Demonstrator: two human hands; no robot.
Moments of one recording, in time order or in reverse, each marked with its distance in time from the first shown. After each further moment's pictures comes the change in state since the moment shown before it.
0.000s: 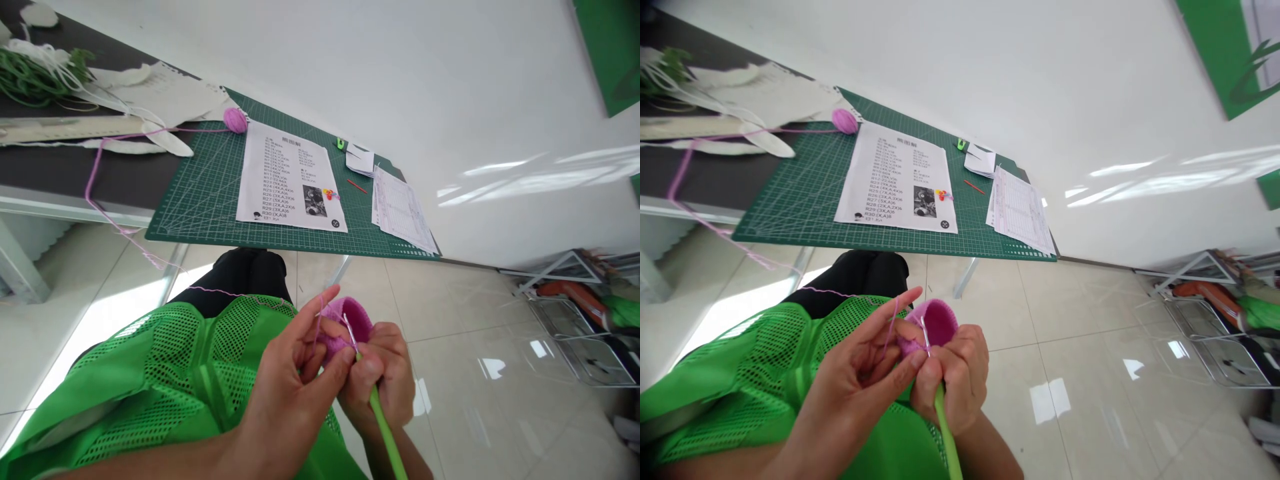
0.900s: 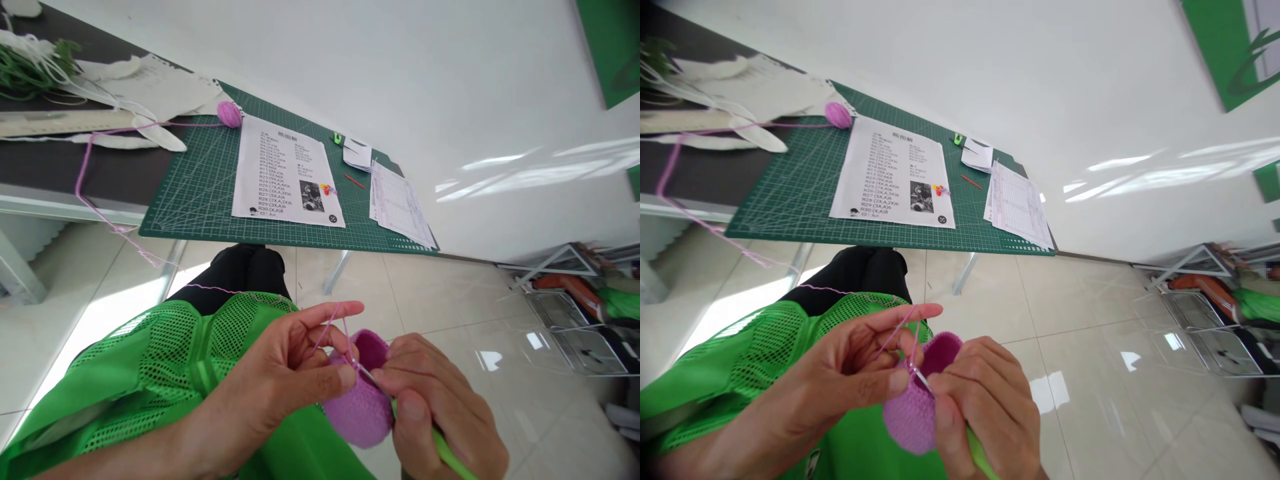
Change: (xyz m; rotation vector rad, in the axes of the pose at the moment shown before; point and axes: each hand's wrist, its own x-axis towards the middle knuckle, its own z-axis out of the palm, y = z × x) left_hand 0.004 0.025 -0.022 -0.168 -0.374 -0.281; right_hand 0.036 -0.007 -0.059 0.225 -0.354 0.029
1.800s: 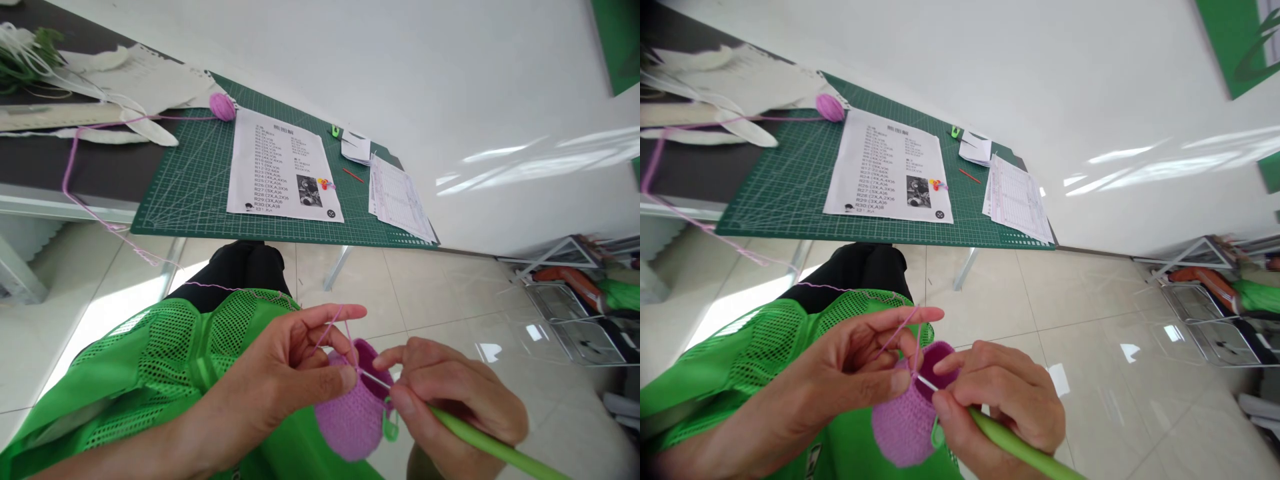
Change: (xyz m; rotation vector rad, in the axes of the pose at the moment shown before) left_hand 0.002 -0.002 -0.001 0.032 -0.035 -0.036; right_hand 0.007 -0.003 -0.011 0.247 0.022 0.220
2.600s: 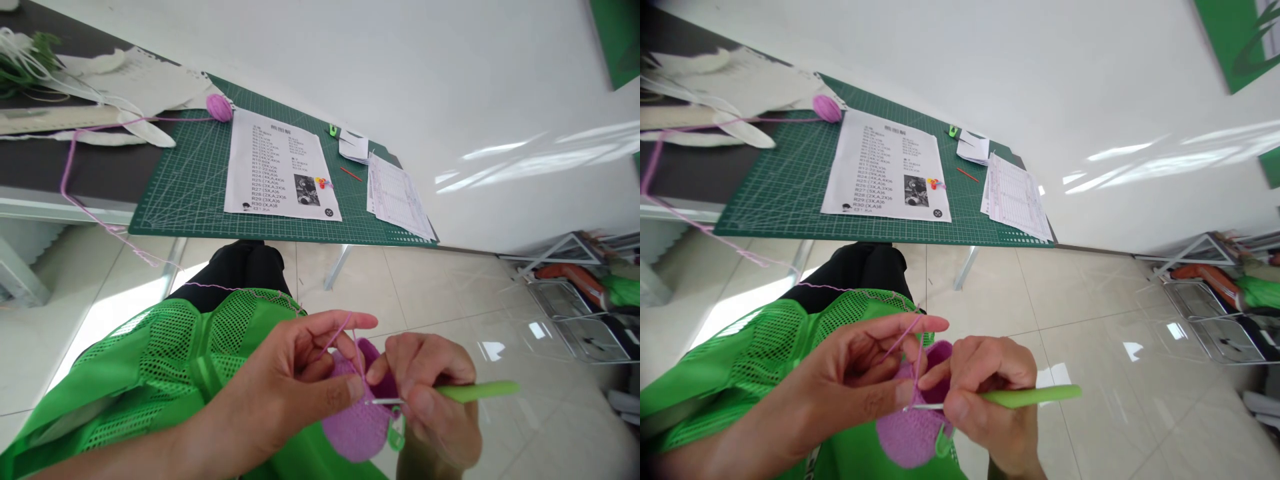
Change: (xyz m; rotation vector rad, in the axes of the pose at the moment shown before) left_hand 0.003 -0.010 0.002 0.090 -0.075 0.004; right_hand -0.012 0.013 0.012 0.561 0.046 0.290
